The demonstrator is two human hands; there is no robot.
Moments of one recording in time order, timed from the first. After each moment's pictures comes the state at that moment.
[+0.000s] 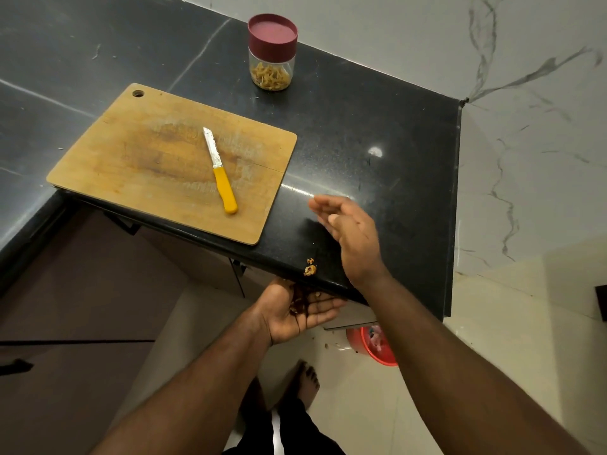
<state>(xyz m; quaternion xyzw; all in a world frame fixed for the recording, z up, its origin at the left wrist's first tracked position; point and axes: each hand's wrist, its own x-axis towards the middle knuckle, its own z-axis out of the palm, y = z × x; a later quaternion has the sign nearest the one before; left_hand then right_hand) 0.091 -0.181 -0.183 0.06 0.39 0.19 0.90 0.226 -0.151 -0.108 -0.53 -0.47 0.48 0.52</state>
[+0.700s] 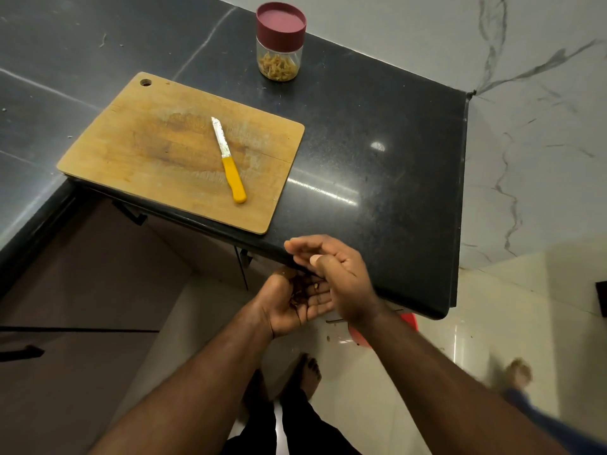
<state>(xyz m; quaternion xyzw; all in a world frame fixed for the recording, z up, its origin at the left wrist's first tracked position) 0.081 -0.184 -0.177 0.06 0.37 0.24 0.90 0.194 -0.207 -0.113 -0.52 -0.51 0.52 0.45</state>
